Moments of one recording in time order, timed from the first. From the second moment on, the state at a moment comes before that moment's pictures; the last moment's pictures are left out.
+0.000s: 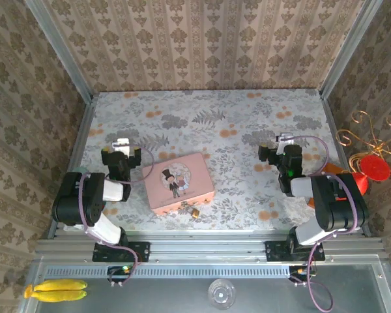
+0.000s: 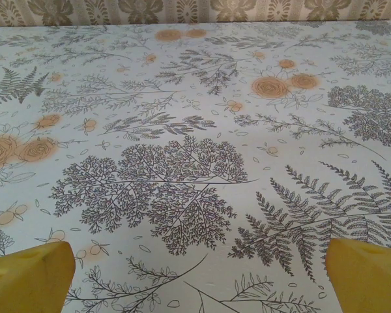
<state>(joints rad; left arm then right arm) -0.10 1.59 0.34 0.95 -0.27 0.15 0.02 1.53 0.40 0.74 0.07 0.03</state>
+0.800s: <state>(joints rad) -0.05 1.59 0.35 0.90 -0.23 0.10 0.02 1.53 0.40 0.74 0.07 0.03</state>
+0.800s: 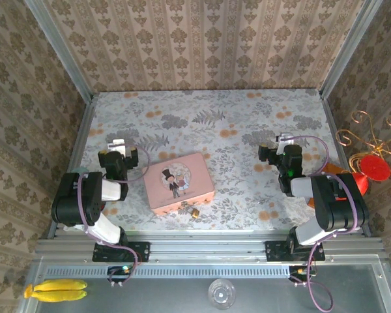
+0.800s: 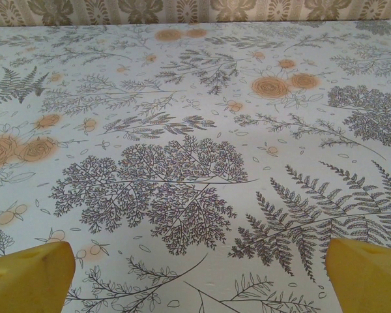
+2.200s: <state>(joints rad) -0.12 0.91 0.60 0.31 -0.14 -0.03 0.02 1.53 0.40 0.74 0.07 0.03</state>
